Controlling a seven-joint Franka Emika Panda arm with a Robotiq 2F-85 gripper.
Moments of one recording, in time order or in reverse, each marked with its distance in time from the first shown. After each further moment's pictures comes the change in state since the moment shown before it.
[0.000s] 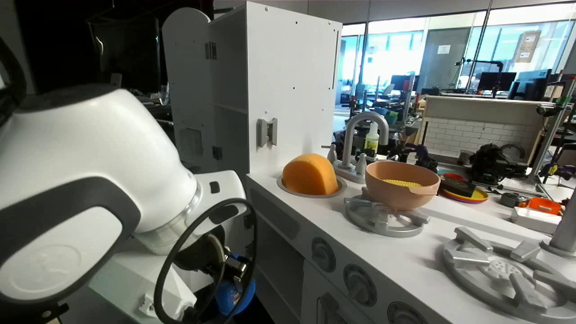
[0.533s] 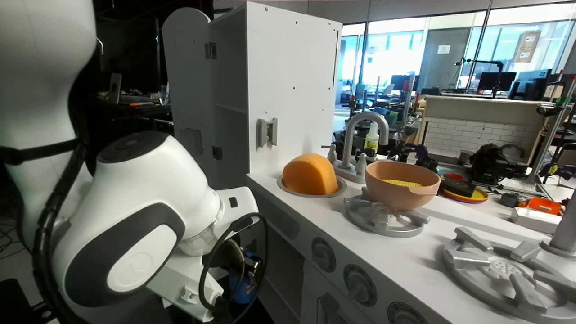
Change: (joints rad) arm 0.077 0.218 -0.021 0.237 0.006 0.009 0.065
